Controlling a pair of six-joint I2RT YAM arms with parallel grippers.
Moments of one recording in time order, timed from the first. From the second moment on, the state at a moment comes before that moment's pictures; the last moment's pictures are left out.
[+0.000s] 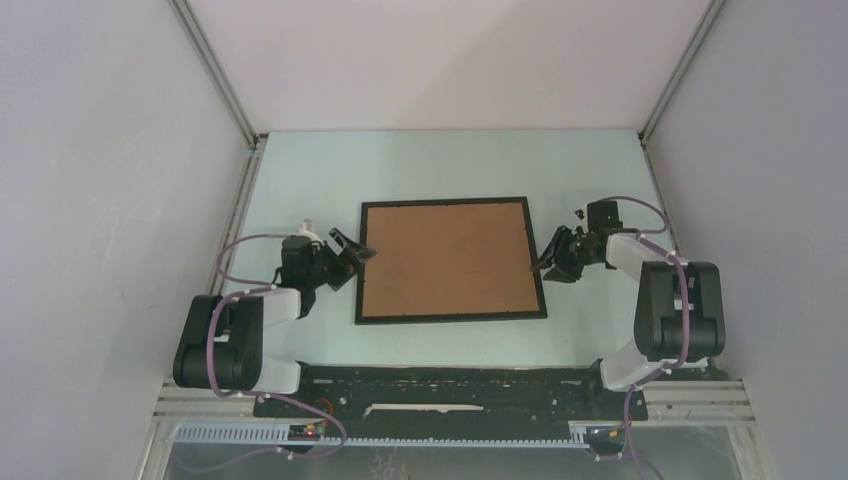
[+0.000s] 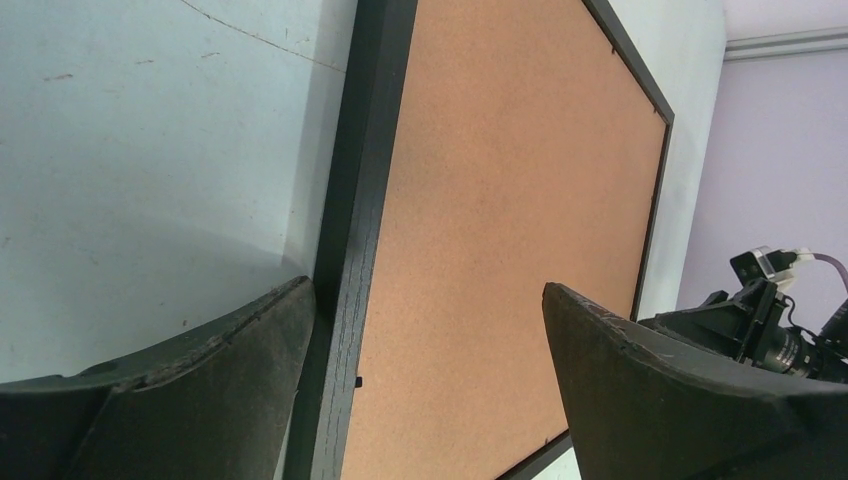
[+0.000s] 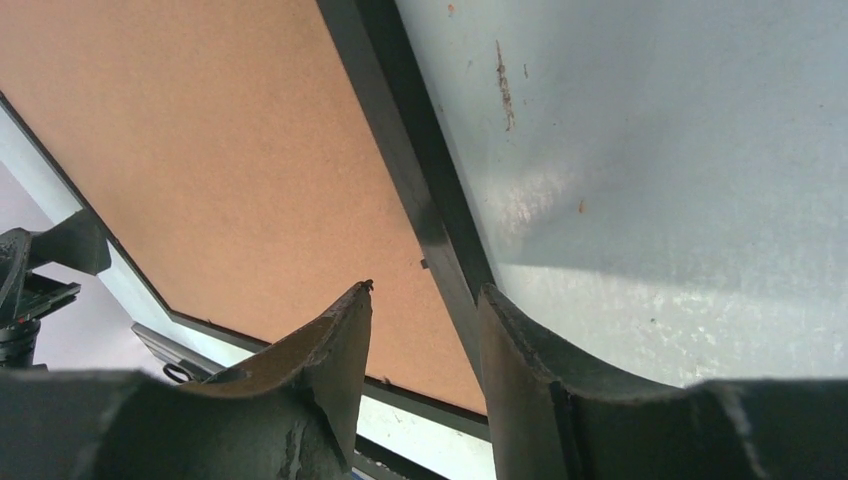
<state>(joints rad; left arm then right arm) -0.05 1.39 0.35 0.45 0.39 -0.84 -0.04 1.58 0.81 -0.40 -0.48 0.49</state>
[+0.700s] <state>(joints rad) -0.06 1.26 0.35 0.28 0.36 -0.83 0.12 1.37 0.82 -0.52 -0.12 0.45</state>
